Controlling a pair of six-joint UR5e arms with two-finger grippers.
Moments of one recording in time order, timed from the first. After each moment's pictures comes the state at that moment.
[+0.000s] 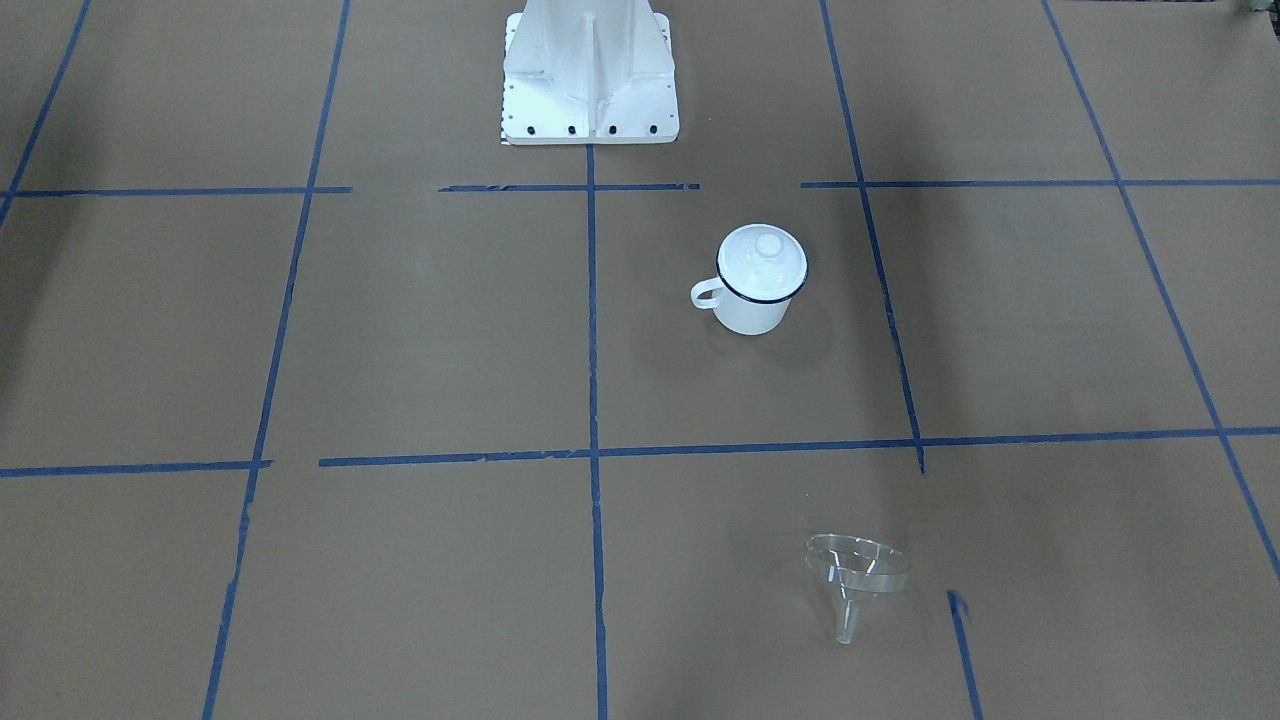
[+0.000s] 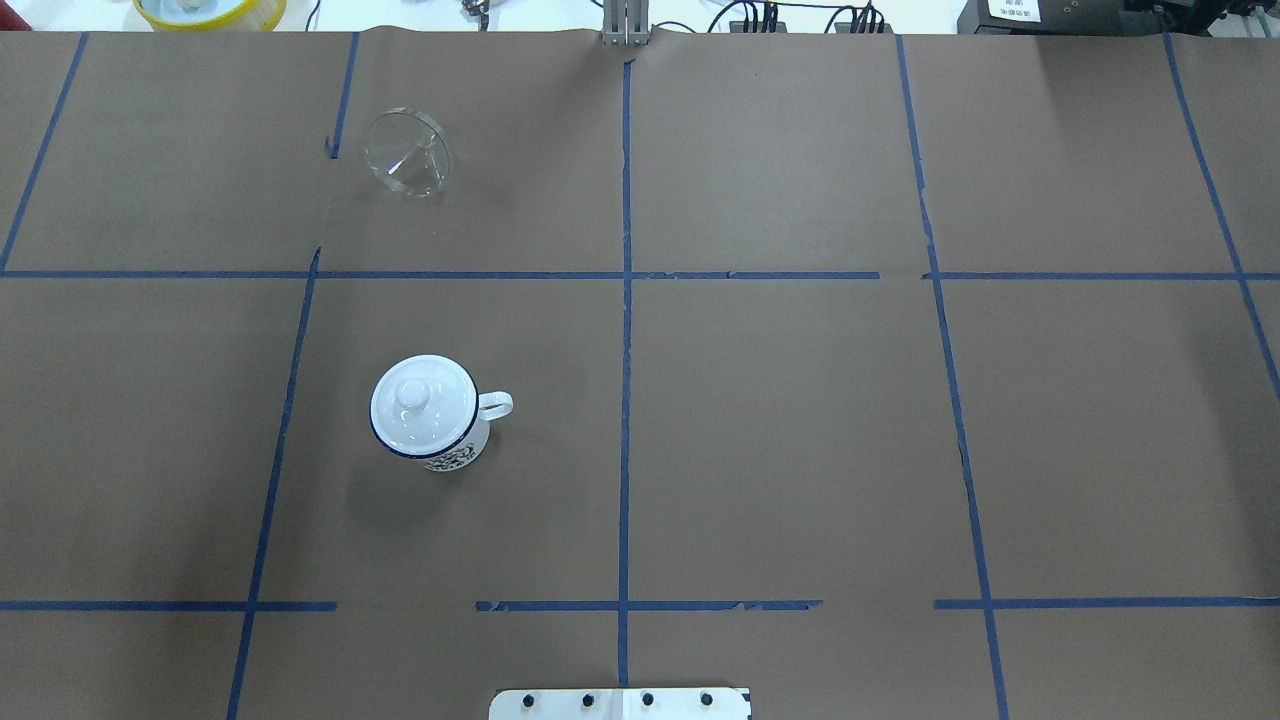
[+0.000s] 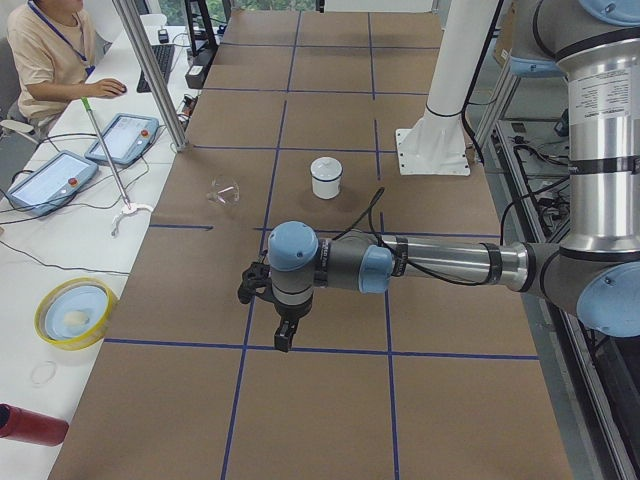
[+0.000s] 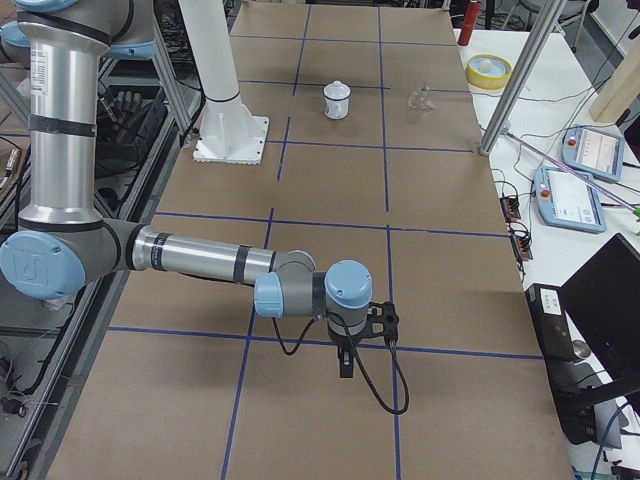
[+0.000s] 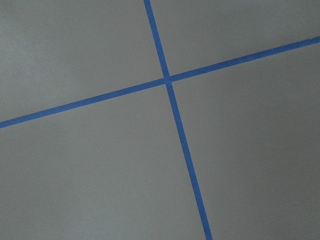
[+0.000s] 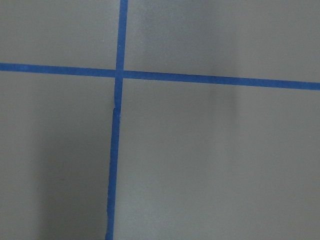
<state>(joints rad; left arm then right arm) -1.57 -1.44 -1.77 -1.61 -2.32 0.18 1.56 -1.68 1.56 -1.39 2.29 0.01</state>
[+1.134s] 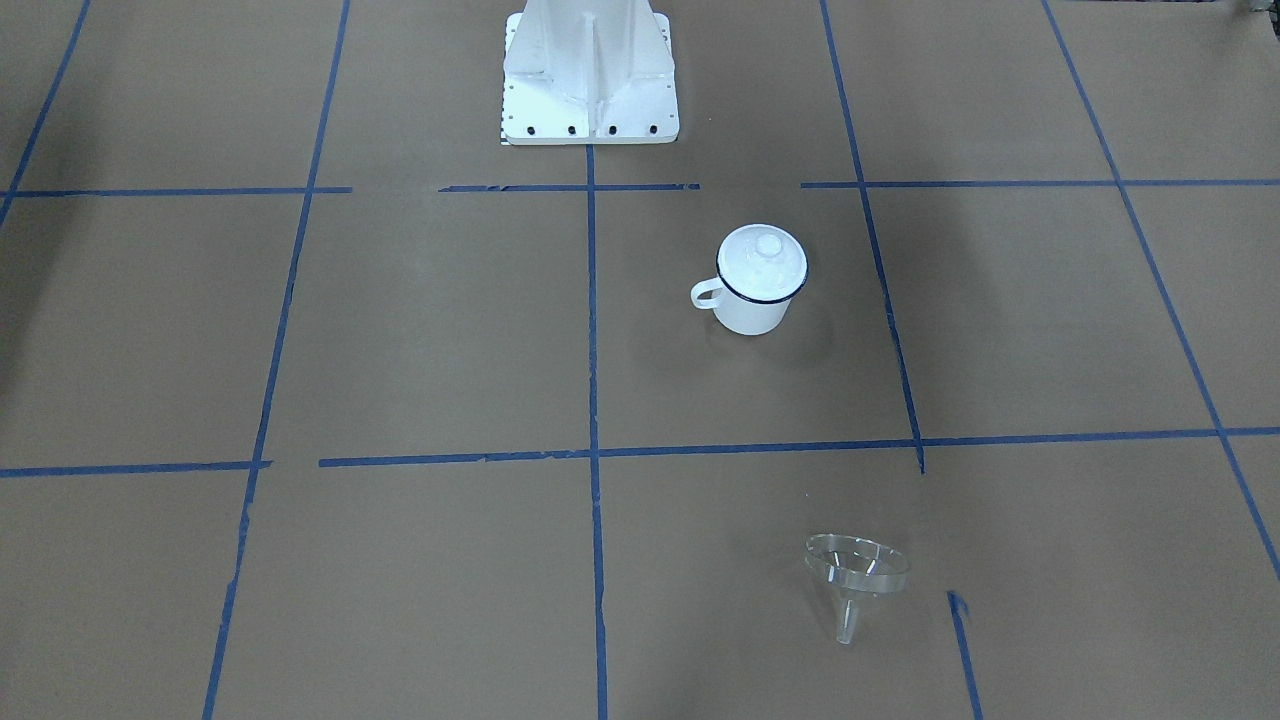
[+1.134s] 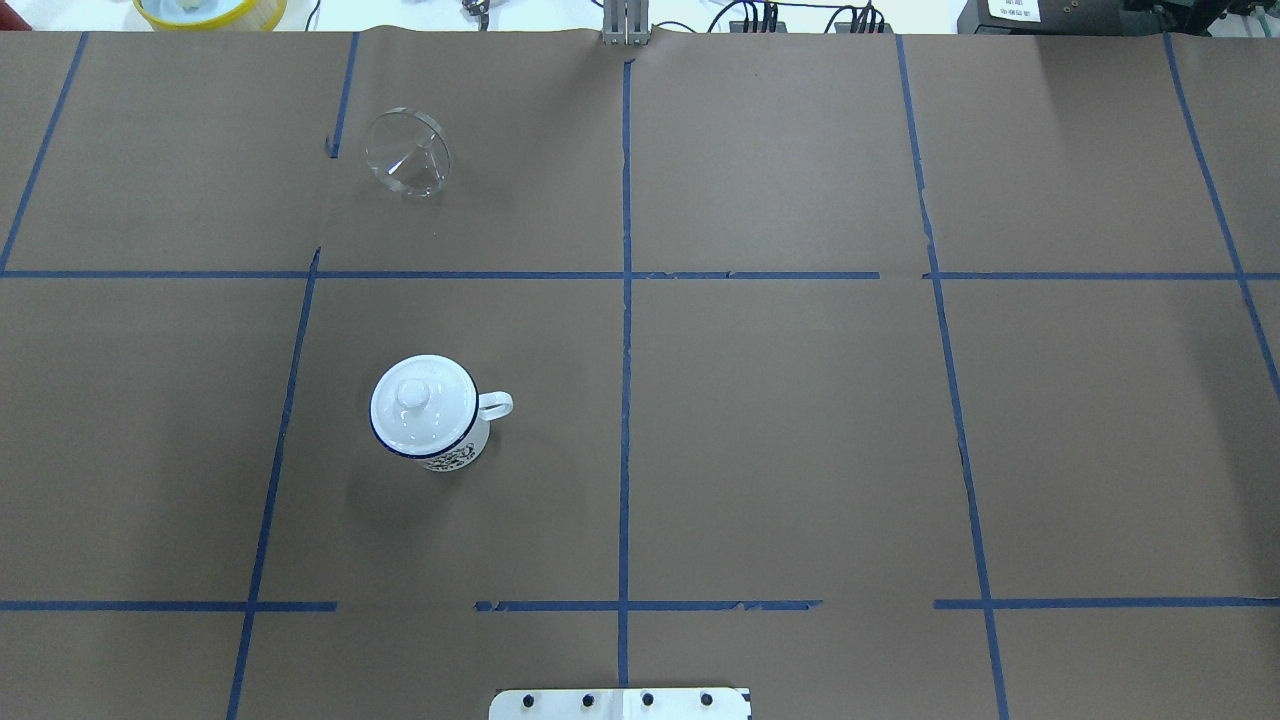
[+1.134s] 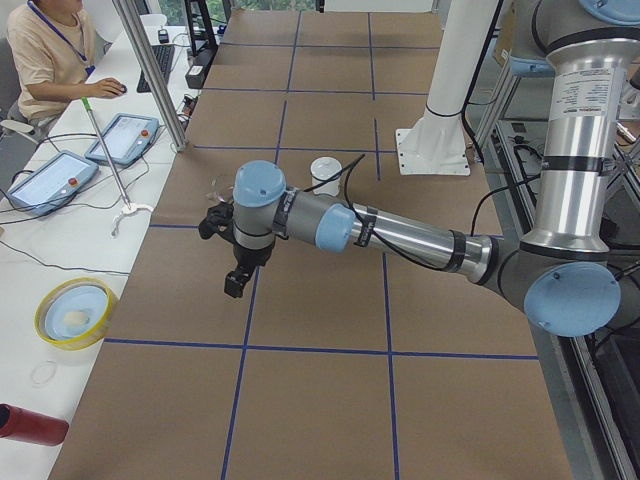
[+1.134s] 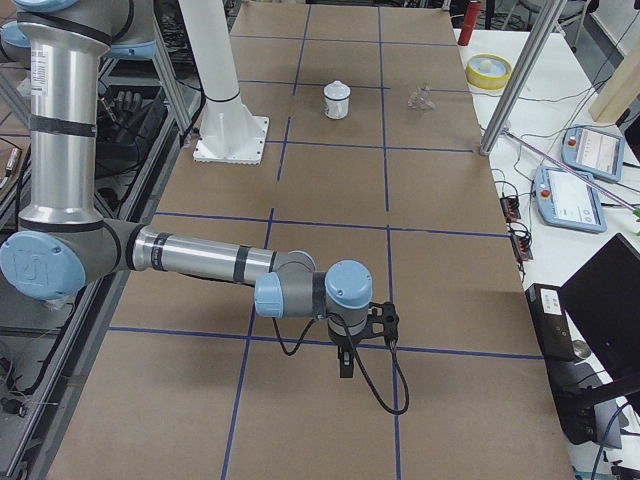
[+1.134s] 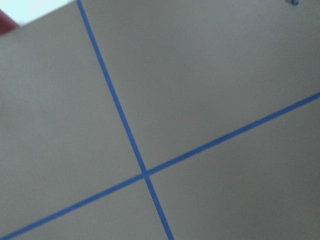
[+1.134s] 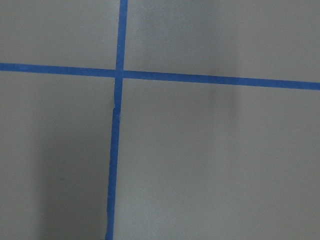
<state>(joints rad) -1.55 -1.66 -1.78 -1.68 -2.32 0.18 1.56 -1.68 1.56 -1.39 2.29 0.01</state>
